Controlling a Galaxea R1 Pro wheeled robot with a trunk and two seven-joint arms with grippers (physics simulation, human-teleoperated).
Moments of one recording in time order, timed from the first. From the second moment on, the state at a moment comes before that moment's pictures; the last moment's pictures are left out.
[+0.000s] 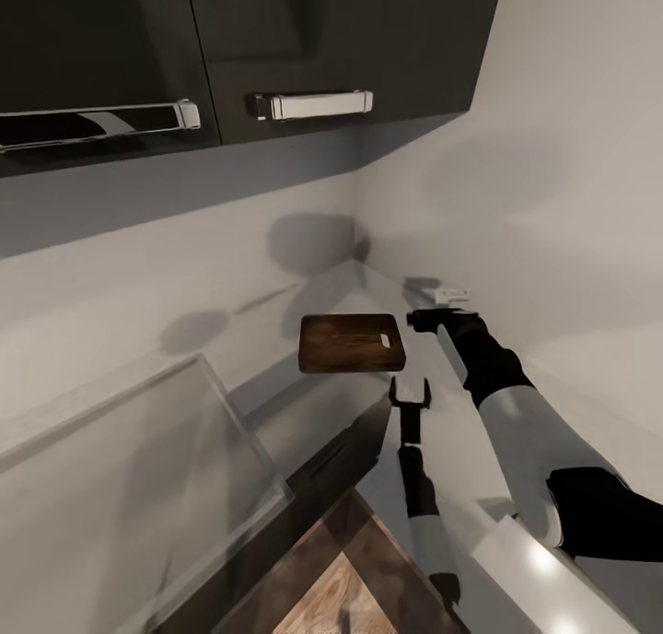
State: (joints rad) left arm 0.01 -0.02 0.01 -0.25 0.06 -0.53 0.00; right arm -1.15 0.01 0.06 -0.69 -0.02 0.53 -0.09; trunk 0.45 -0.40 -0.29
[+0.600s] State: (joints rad) left arm 0.01 -0.02 0.01 -0.25 0.06 -0.53 0.00; right arm -1.15 0.01 0.06 -0.69 -0.02 0.53 -0.09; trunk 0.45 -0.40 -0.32
